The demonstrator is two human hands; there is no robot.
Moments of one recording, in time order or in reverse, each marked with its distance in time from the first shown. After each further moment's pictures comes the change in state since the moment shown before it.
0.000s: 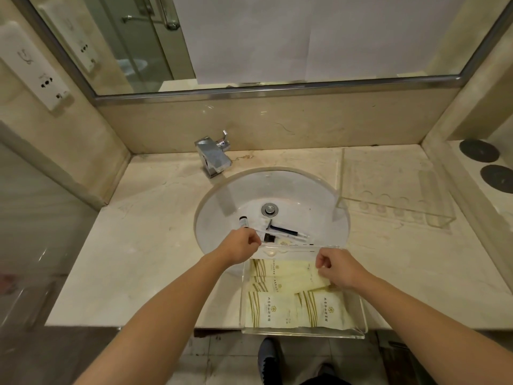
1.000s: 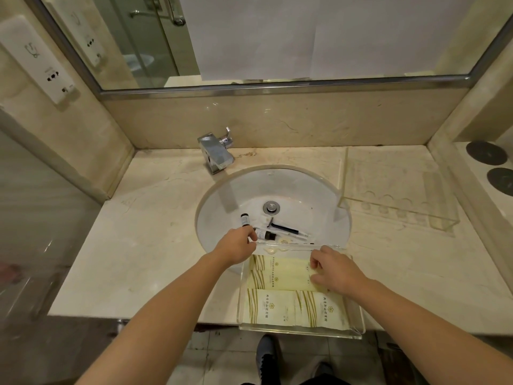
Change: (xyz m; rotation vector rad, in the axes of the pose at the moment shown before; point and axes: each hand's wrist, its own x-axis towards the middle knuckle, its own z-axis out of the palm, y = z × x) left_hand -0.004 -0.004 0.005 0.092 0.041 -0.051; right_hand 0.003 -0.003 0.009 -0.292 -0.030 -0.134
